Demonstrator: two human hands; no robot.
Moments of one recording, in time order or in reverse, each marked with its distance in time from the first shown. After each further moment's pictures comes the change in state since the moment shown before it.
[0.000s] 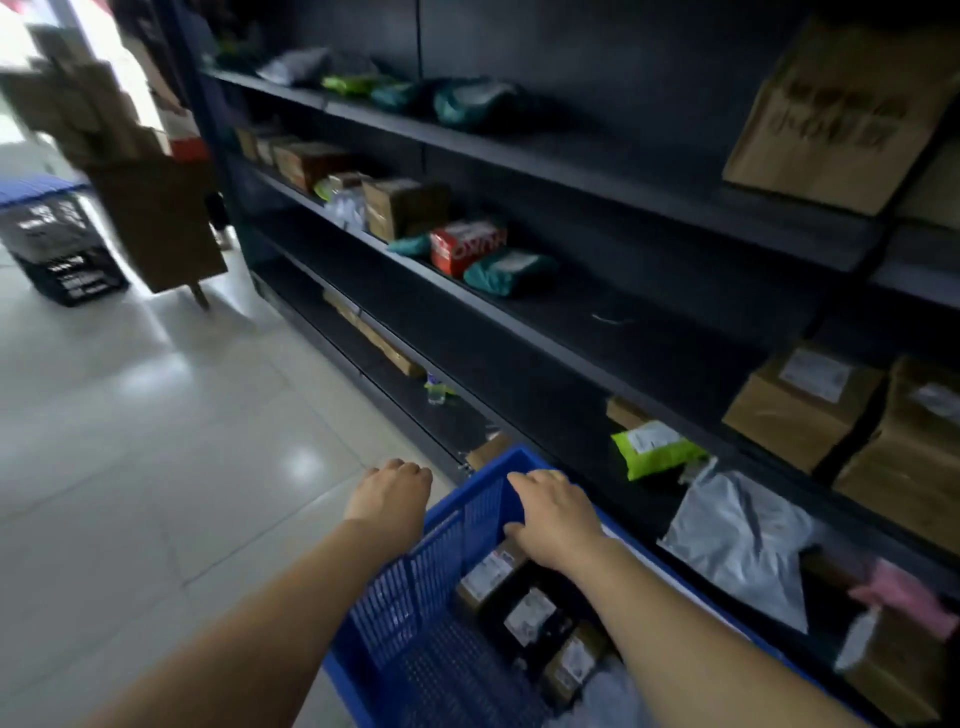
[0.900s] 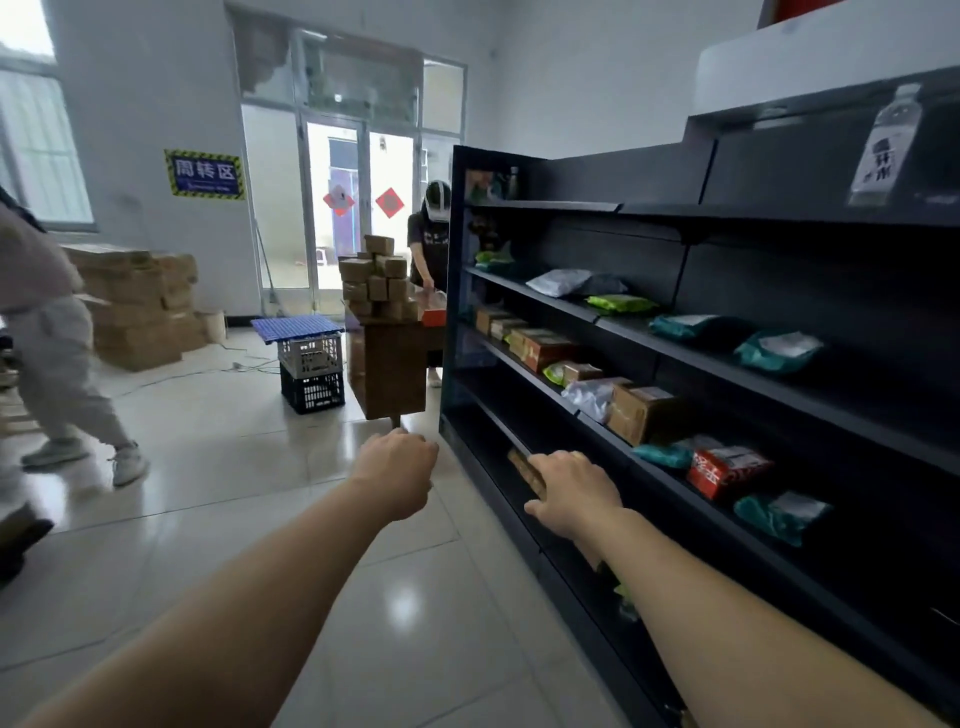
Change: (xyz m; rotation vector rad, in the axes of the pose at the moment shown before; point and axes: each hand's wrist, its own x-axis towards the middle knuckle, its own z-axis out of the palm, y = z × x) left_hand -0.059 -0.472 -0.161 0.128 0.319 -0.369; right_hand 0.205 -0.427 -0.188 -0.138 0.263 -0.315
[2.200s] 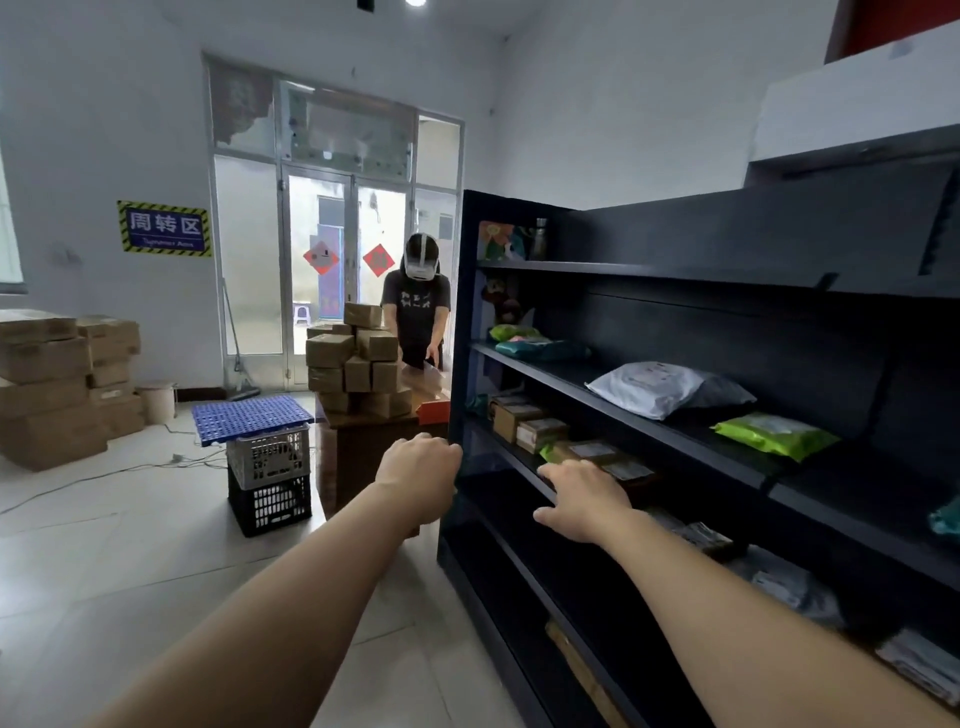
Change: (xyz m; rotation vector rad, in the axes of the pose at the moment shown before) left_hand 0.600 -0.245 0.146 -0.080 0.074 0.035; right_hand 0.671 0.021 0.010 -0.016 0.025 0.042
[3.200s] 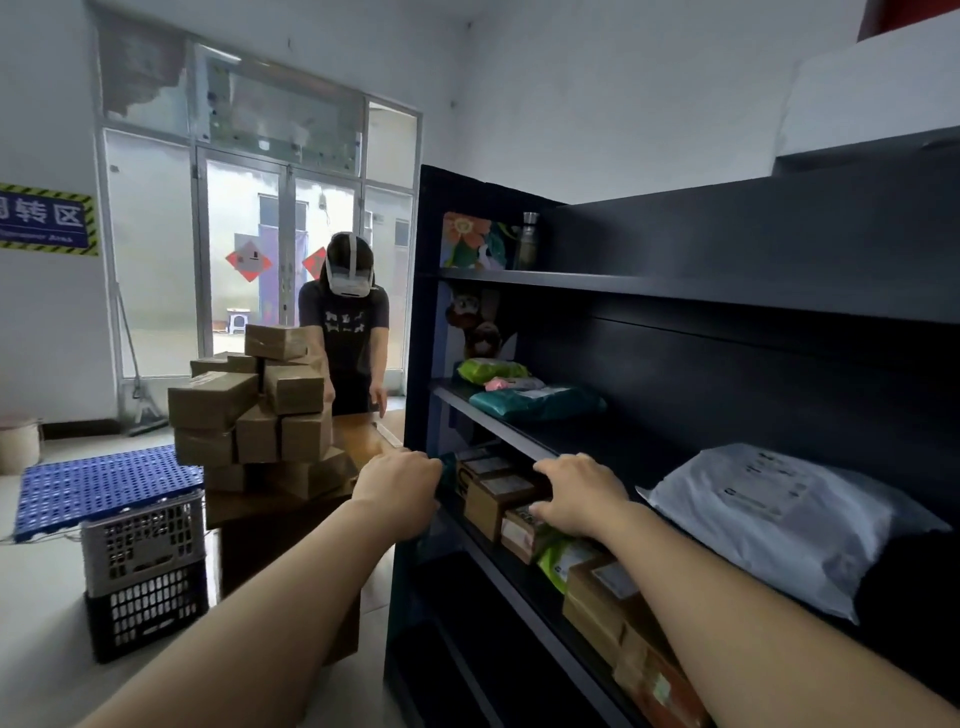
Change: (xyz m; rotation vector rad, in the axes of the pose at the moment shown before) left_hand 0.447 -0.121 0.161 -0.065 0.000 0.043; right_hand 0.469 0.097 0.022 -0.068 0.006 0.087
